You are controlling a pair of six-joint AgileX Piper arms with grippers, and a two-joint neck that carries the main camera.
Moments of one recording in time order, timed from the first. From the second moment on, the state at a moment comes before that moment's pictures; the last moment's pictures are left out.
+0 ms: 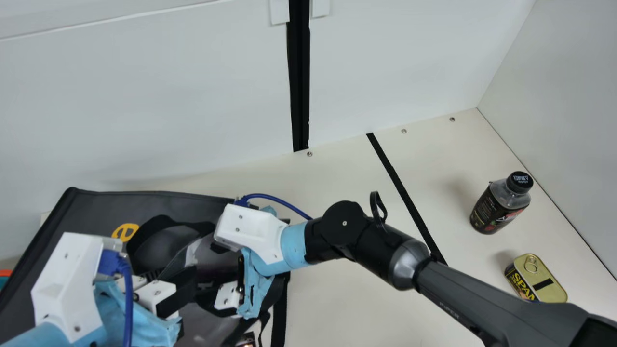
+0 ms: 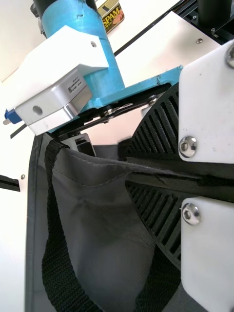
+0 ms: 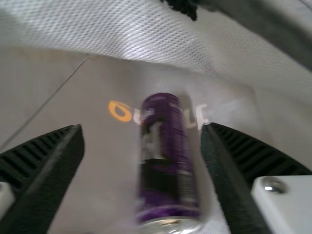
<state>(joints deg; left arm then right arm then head) -27.0 71.9 -63.3 -34.0 41.6 17.3 23.7 95.9 -66.6 67.0 40.8 -84.1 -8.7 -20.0</state>
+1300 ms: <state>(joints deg) -27.0 71.9 -63.3 -34.0 41.6 17.3 16.4 73.1 -53.9 55.7 41.2 -72.6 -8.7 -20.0</state>
